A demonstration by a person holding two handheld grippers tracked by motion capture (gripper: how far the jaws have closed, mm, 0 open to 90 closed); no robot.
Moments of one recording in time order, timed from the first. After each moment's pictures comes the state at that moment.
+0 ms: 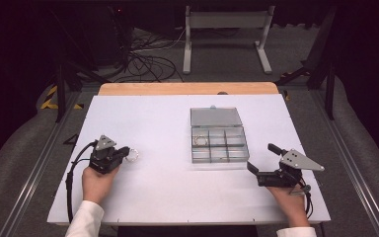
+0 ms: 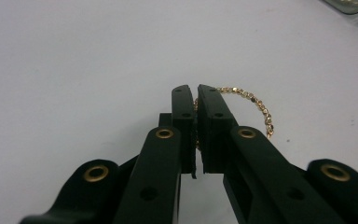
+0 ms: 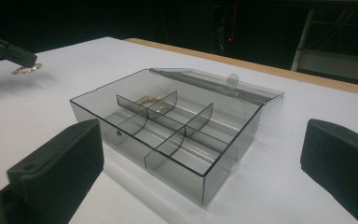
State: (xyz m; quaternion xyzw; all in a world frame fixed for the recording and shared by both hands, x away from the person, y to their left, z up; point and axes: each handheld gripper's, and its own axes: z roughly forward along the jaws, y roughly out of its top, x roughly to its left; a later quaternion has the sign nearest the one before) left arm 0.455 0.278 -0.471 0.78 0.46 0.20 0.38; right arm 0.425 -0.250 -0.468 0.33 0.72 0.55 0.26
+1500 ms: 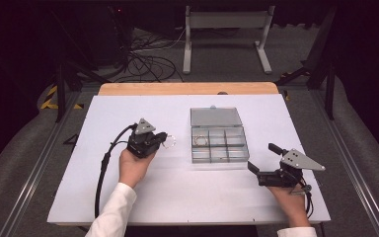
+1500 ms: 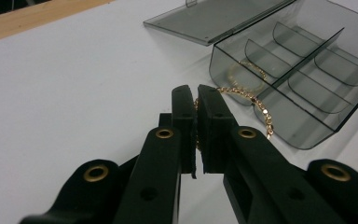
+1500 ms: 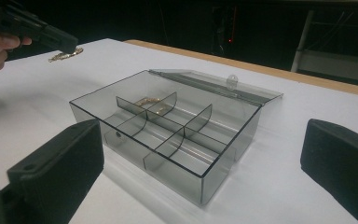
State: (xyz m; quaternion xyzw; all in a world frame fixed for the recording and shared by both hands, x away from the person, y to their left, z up) left arm 0.491 0.175 -0.435 0.80 0.39 0.19 0.42; right arm 0.426 -0.251 -0.467 0.33 0.71 0.56 0.26
